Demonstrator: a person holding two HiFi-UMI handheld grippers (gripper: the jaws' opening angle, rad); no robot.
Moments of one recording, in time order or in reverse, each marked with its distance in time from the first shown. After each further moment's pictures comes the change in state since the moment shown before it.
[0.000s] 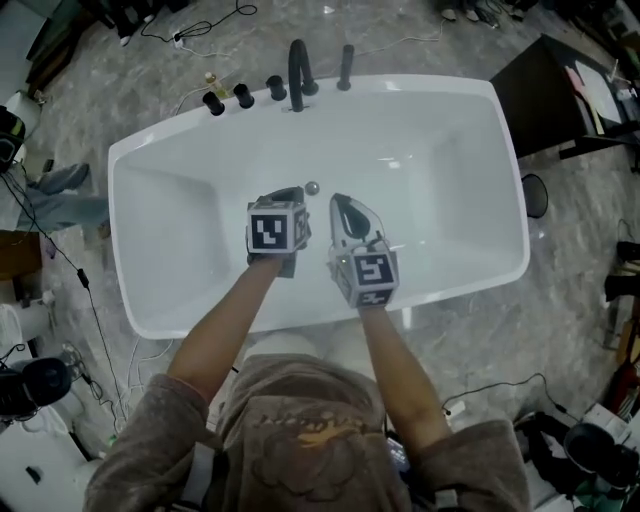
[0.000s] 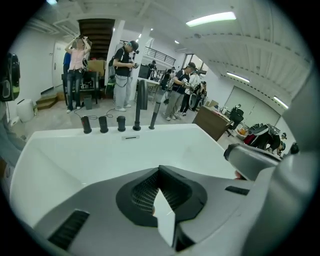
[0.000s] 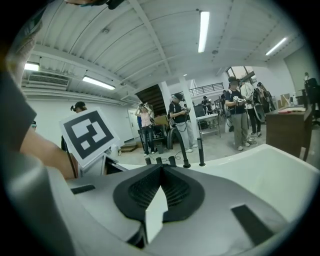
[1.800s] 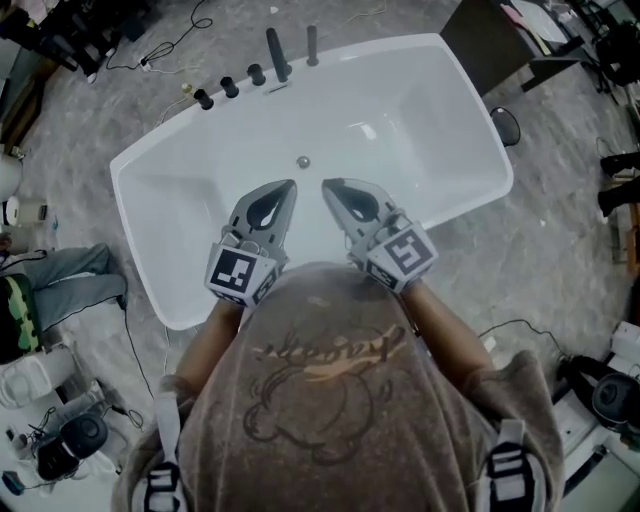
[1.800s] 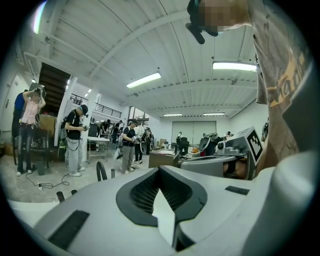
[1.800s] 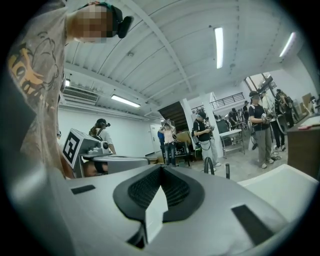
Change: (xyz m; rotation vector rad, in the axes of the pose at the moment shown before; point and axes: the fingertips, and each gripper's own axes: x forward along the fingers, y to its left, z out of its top) left arm -0.265 -0.069 0.014 0.442 -0.633 -0.475; right arm -0.133 0.140 0.084 -0.083 -0.193 0.238
